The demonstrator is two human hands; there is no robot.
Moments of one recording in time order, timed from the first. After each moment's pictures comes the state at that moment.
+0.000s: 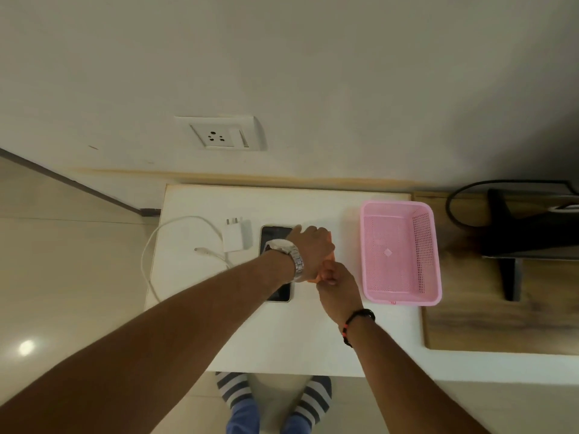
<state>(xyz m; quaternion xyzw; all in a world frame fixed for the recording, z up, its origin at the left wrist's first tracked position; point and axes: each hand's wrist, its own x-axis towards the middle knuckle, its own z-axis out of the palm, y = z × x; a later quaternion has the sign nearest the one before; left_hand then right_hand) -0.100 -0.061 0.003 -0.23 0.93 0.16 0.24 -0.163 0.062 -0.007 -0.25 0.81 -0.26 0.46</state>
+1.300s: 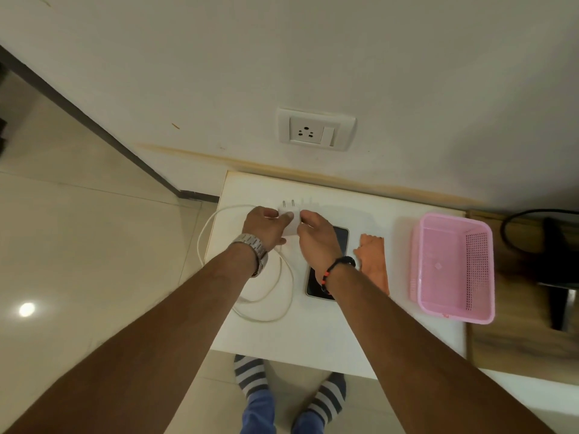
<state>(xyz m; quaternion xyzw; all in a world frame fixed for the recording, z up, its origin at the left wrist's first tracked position) 0.070 -0.118 0.015 -0.70 0.36 0.61 -0.15 -0.042 -0.062 0.049 -0.27 0.73 -0.32 0.54</state>
